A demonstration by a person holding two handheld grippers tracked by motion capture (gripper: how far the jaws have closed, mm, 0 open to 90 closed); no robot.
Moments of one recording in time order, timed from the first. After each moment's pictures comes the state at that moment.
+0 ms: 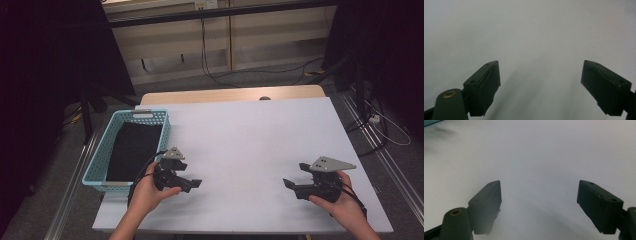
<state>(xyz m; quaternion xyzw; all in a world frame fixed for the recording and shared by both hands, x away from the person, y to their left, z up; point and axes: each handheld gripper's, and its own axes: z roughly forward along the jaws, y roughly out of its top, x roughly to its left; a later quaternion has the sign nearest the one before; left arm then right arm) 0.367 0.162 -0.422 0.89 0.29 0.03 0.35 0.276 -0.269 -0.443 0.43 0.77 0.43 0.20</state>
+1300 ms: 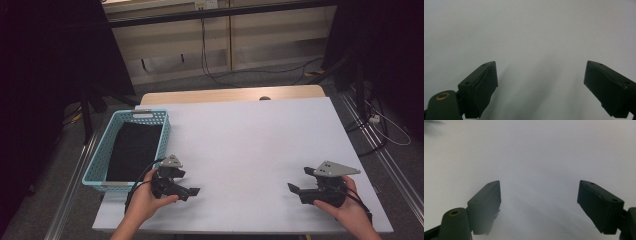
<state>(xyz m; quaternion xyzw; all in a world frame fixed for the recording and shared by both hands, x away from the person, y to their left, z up) 0.356 0.172 -0.436 0.89 0.30 0.01 0.36 0.267 -0.278 -0.451 0.43 0.77 0.41 0.20</state>
